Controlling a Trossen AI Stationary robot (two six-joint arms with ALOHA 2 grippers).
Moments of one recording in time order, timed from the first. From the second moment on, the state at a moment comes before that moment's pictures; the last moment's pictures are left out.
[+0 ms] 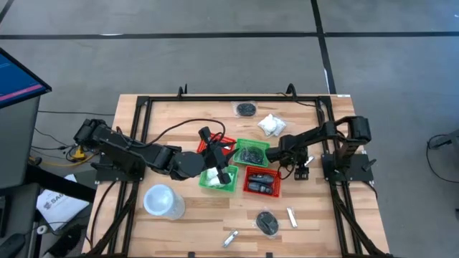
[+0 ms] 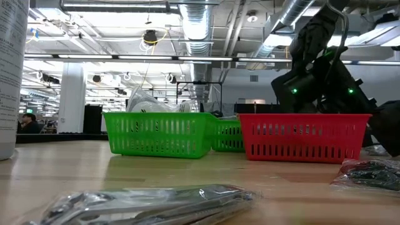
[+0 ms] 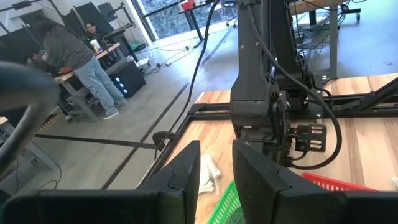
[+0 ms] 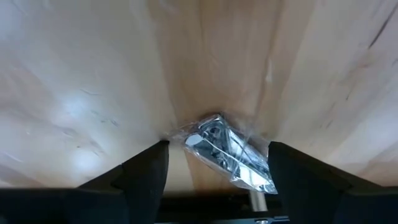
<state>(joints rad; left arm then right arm) -0.35 1.53 1.34 -0.10 -0.88 0.14 -0.08 1.78 0.81 -1.11 0.06 -0.01</state>
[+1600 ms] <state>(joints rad) -0.35 1.53 1.34 -0.10 -0.88 0.14 -0.10 1.48 0.90 -1.15 0.05 0.08</state>
